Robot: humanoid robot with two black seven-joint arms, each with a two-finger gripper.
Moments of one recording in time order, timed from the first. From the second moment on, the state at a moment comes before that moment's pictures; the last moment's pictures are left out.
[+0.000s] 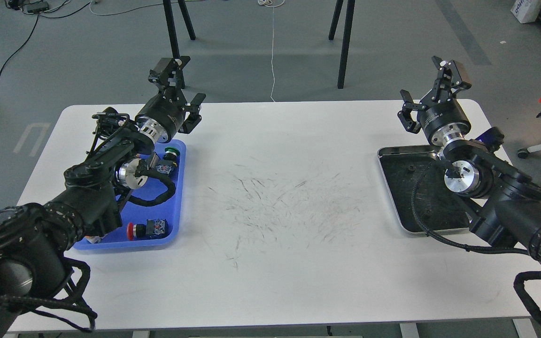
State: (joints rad) left arm -0.95 0.03 -0.45 -0.22 0.20 -0.38 -0.49; right arm 0.87 -0.24 0.45 0.47 0.12 0.23 0.49
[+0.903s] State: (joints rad) left arm -0.95 0.03 -0.45 -0.22 0.19 -0.39 -0.49; right arm 0.88 -0.24 0.45 0.47 0.12 0.23 0.49
